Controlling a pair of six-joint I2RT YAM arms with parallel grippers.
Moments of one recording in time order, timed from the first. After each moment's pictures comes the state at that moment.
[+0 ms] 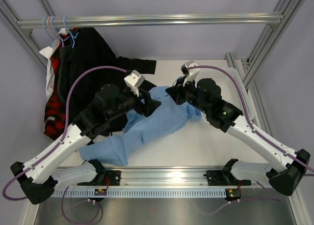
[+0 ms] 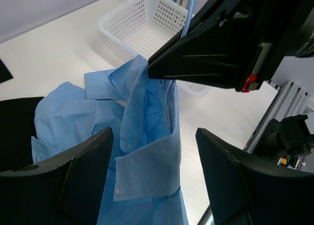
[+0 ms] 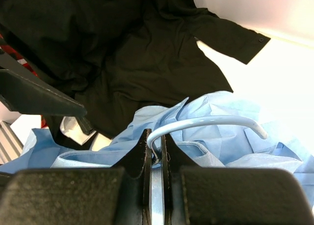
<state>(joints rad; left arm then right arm) -0.79 1.00 1.13 -0.32 0.12 -0.19 0.77 1.16 1.16 -0.16 0.03 0.24</state>
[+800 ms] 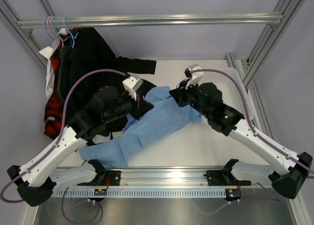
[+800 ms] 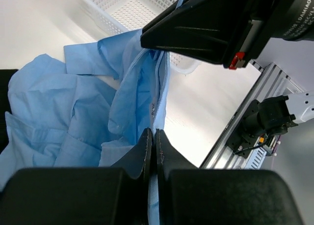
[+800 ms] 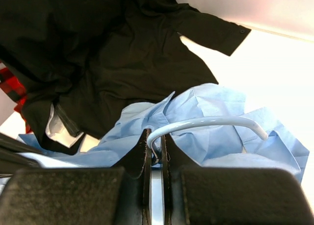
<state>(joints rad) -0.79 1.00 1.17 -0.46 0.18 -0.26 0.79 1.12 1.10 -0.15 0.12 0.25</state>
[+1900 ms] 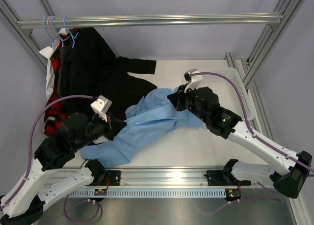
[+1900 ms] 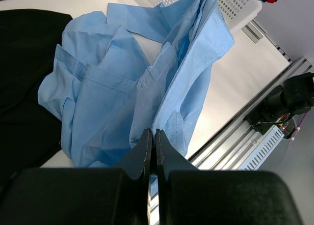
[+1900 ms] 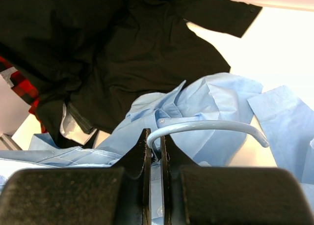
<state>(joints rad) -0.79 0.57 1.05 -0.82 0.00 -0.30 0.83 1.11 1.06 -0.16 0.19 0.36</state>
